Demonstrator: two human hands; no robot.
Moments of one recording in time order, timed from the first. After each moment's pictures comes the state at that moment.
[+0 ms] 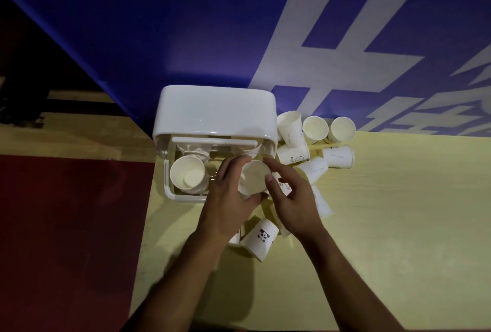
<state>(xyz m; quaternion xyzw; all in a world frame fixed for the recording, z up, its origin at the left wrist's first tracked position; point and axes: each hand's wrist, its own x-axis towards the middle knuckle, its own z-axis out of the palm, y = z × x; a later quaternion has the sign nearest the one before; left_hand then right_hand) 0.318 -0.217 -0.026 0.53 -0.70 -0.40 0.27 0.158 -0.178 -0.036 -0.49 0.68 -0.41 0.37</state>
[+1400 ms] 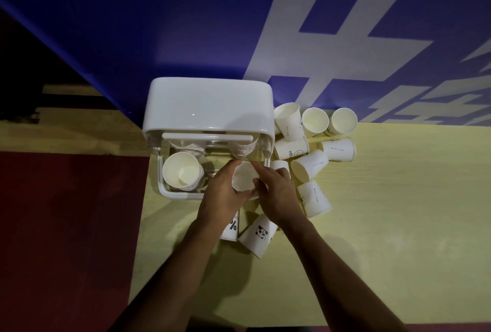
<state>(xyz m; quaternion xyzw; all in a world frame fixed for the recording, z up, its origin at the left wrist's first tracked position) 0.313 -0.230 -0.089 0.60 -0.65 -0.43 0.17 0.162 -0.192 -0.106 -0.58 0.73 -0.19 0.29</state>
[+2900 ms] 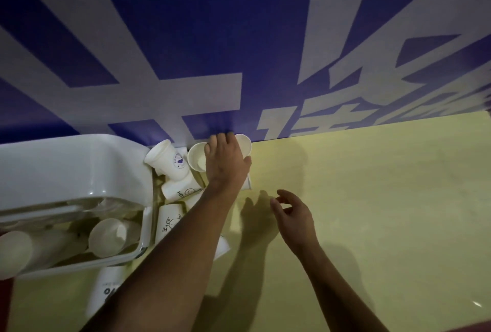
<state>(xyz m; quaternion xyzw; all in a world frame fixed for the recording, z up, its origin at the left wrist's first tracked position) -0.019 -0.308 -0.107 0.58 -0.81 -0.10 0.03 -0.116 -0.132 -0.124 -0.26 0.82 -0.32 0.39</state>
